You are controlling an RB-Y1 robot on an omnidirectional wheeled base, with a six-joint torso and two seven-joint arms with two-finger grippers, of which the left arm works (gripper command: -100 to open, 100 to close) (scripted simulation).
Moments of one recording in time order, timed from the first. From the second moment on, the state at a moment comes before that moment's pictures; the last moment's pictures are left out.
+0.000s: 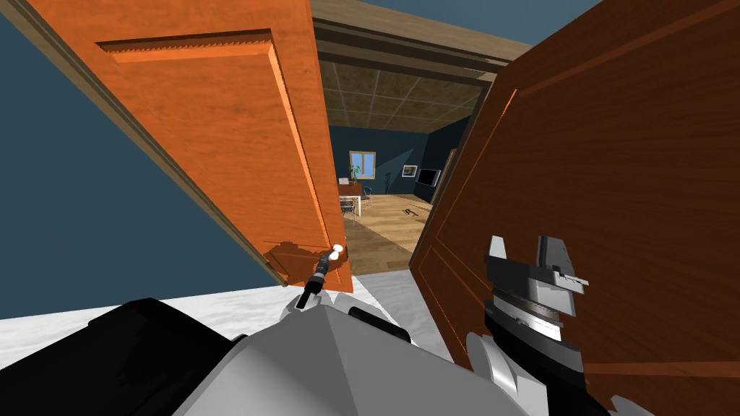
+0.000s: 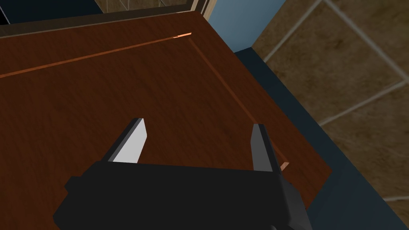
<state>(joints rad) 0.08 0.27 0.07 -0.78 0.23 -0.83 0.13</state>
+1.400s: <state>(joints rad) 0.09 0.28 0.01 -0.80 0.35 -0.82 0.44</state>
